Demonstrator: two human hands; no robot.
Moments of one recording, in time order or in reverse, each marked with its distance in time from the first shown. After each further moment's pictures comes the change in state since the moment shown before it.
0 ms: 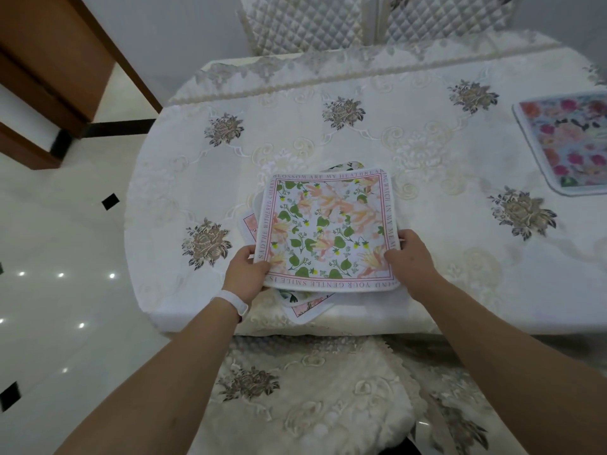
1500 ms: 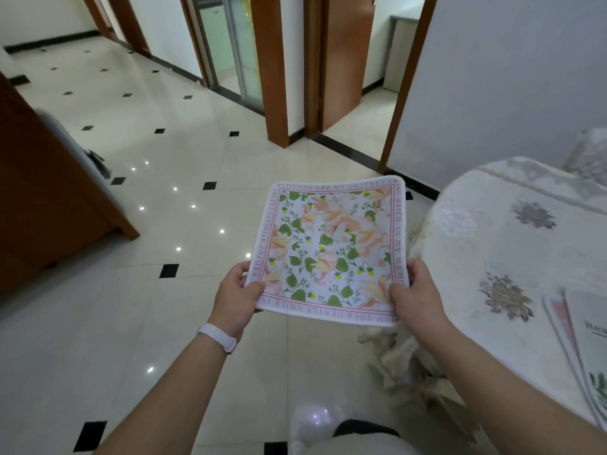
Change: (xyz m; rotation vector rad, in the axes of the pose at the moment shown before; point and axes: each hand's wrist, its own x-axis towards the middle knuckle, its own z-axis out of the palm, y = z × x) left_hand -0.185 -0.226 -0.569 -0.540 0.563 0.194; right_hand -0.352 -0.117 0.504 -0.238 -0.466 -0.577
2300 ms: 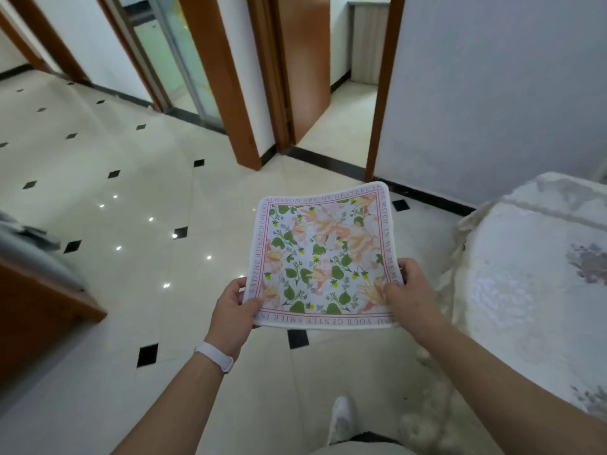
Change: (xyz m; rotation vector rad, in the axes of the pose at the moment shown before) left_hand 0.318 0.108 0.084 0.090 -0.114 -0.026; right_hand 0.311 -0.067 0.061 -0.001 0.054 0.096
